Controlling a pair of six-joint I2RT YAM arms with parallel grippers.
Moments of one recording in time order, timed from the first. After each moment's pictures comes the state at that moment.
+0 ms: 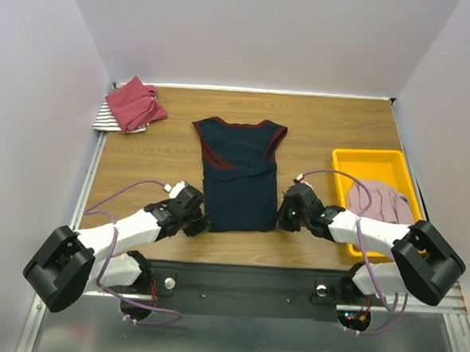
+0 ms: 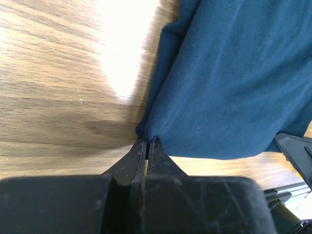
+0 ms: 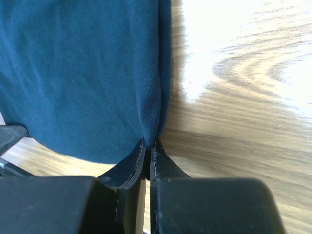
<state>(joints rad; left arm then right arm) -0.72 1.11 0.42 -0.30 -0.08 -1.20 0.73 1.32 0.51 -0.07 0.02 0.93</state>
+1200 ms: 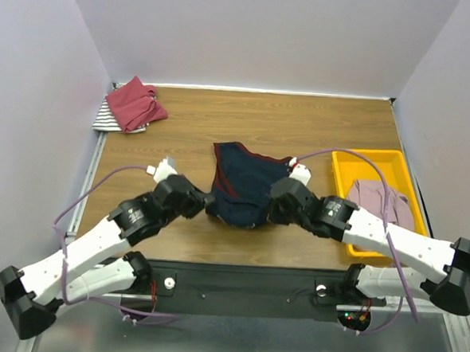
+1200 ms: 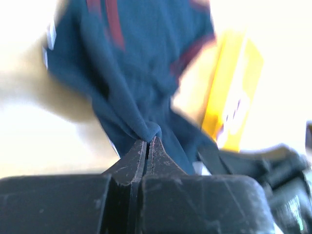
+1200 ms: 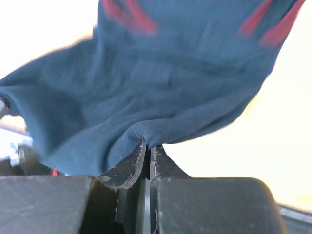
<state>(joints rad) -0.91 0.75 0.70 -0.60 -0.28 -1.37 1.08 1.14 0.93 -0.63 0.37 1.03</state>
